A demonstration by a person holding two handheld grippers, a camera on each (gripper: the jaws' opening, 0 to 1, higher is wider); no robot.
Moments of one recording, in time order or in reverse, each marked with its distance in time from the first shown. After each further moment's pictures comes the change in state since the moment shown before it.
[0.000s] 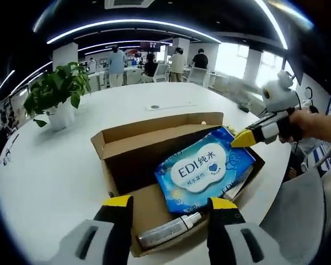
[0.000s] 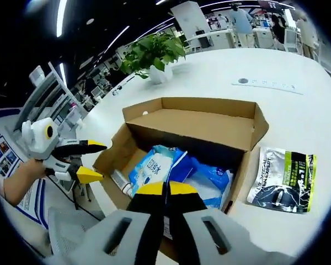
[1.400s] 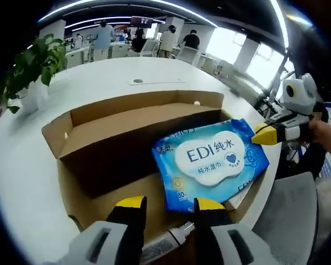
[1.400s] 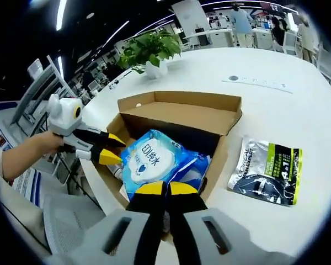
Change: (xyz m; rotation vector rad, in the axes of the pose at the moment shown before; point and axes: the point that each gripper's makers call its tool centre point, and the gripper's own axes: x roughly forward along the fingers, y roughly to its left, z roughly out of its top) left arm 0.063 -0.012 -0.010 -0.060 0.196 -0.159; right arm -0.027 -0.020 -0.019 -0.032 0.034 -0.038
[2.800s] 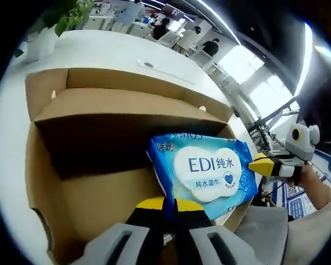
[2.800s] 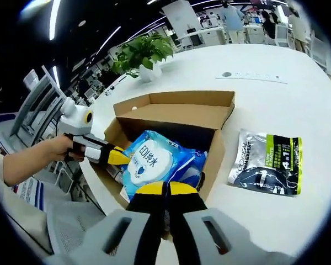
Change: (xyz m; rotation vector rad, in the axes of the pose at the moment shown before) left arm 0.012 -0.015 0.000 -0.305 0.006 -0.159; right arm -0.001 -0.003 -0.002 0.078 -0.027 -0.007
